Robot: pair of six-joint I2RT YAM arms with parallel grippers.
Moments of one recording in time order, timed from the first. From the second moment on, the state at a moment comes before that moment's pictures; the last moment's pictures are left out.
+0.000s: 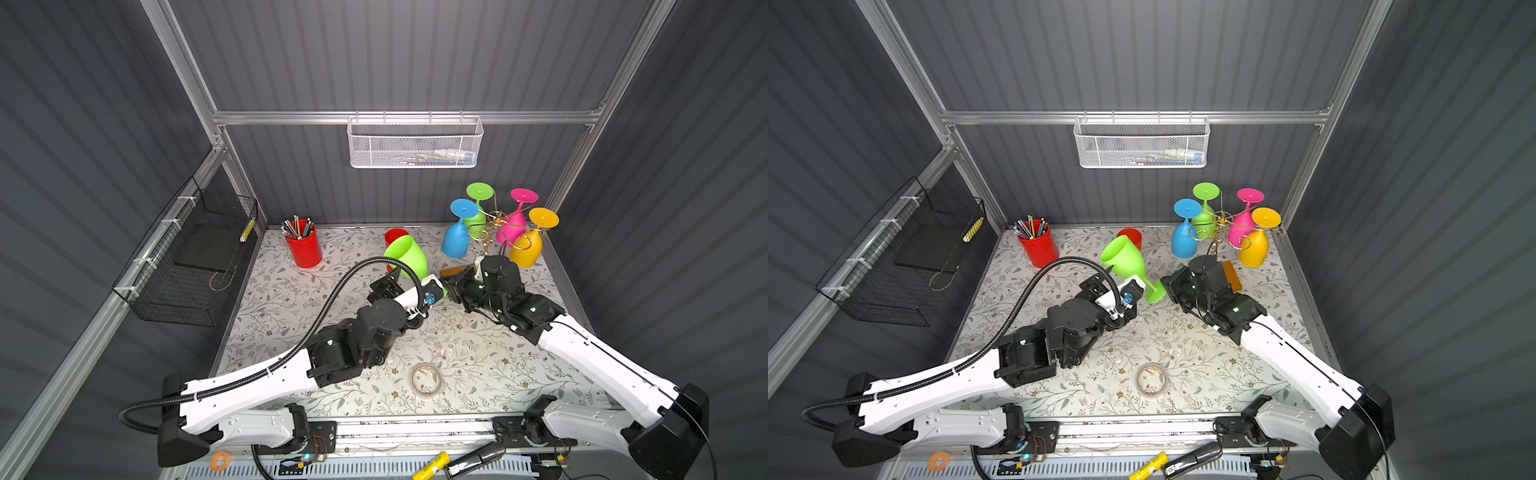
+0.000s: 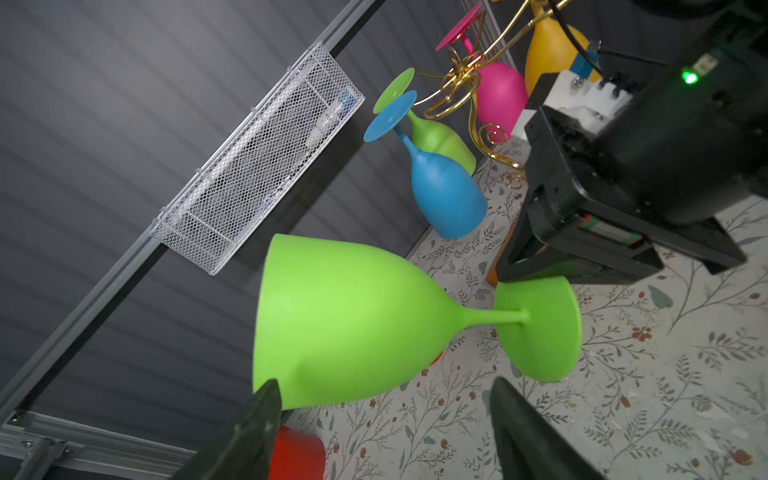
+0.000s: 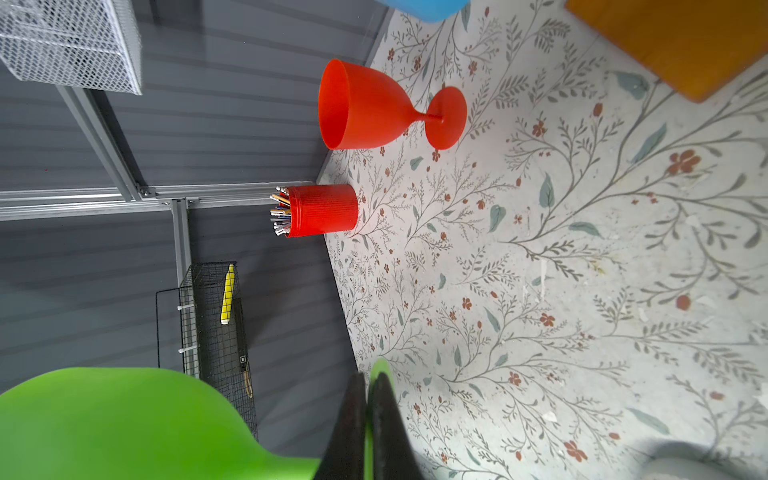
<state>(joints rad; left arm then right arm) -1.25 1.14 1.16 -0.26 -0.75 0.49 0.62 1.14 0.99 -0.32 -0.06 1.36</state>
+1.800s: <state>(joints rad) -0.88 1.45 1.78 -0.91 0.03 -0.29 0.66 1.01 0.87 -0.26 0.21 1.07</state>
